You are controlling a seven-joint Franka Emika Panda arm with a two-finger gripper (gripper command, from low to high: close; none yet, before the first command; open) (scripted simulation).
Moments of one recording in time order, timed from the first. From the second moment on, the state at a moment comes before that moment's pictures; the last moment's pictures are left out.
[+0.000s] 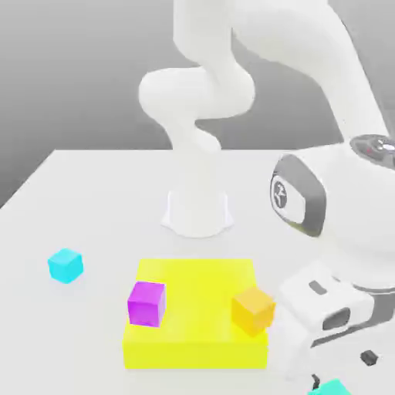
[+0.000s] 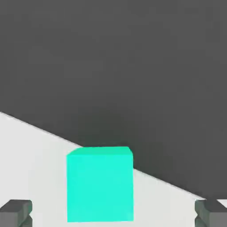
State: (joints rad) arm 0.18 0.49 0.14 -2.14 -0.14 2.63 0.80
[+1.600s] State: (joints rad) arm -0.40 -0.04 -0.48 -2.87 0.16 2.79 -0.19
